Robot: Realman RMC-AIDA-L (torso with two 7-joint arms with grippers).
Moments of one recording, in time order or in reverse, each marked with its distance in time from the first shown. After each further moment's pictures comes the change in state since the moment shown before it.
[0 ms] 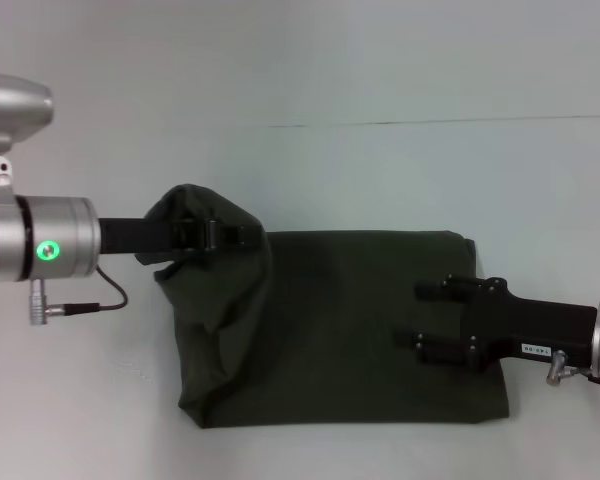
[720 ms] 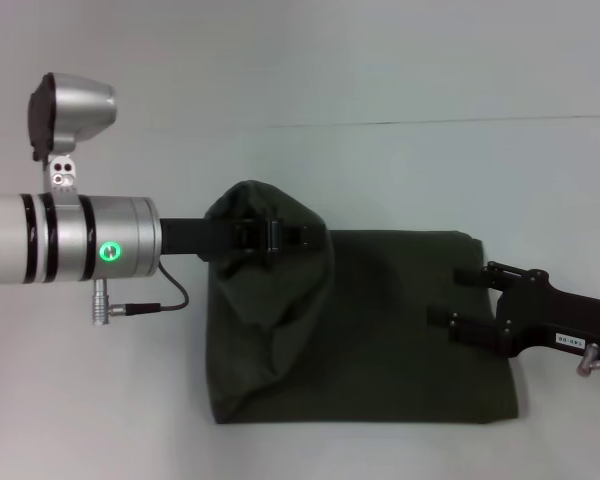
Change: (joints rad) left arm -0.014 -0.005 0.167 -0.069 -0.175 -0.064 0.030; right arm -0.040 -0.008 0.111 0.005 0.009 0.001 -0.001
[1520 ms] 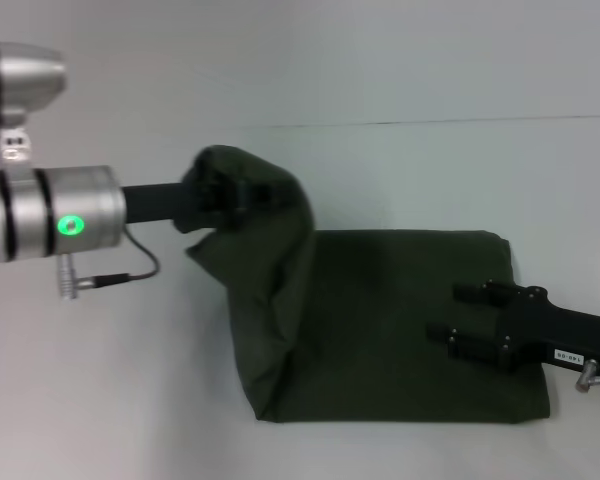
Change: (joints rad) left arm 0.053 0.019 0.007 0.093 -0.083 -0.012 0.005; right arm -0.017 0.002 -0.010 0.019 -0.006 0.008 0.000
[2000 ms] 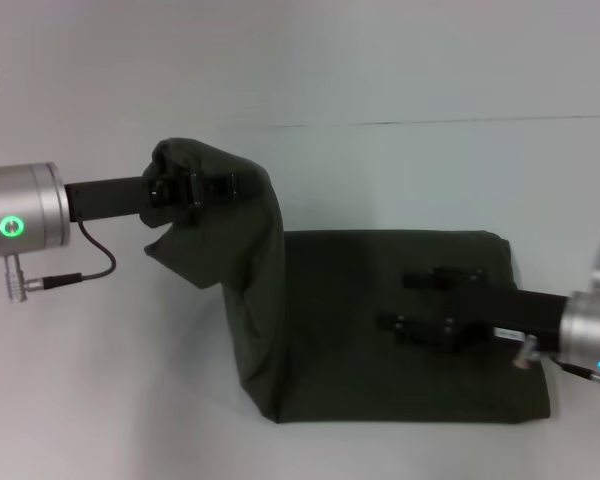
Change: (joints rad) left arm 0.026 0.013 -0.138 0.038 0.022 0.126 0.034; right arm 0.122 0.009 -0.057 0.085 0.002 0.107 -0.012
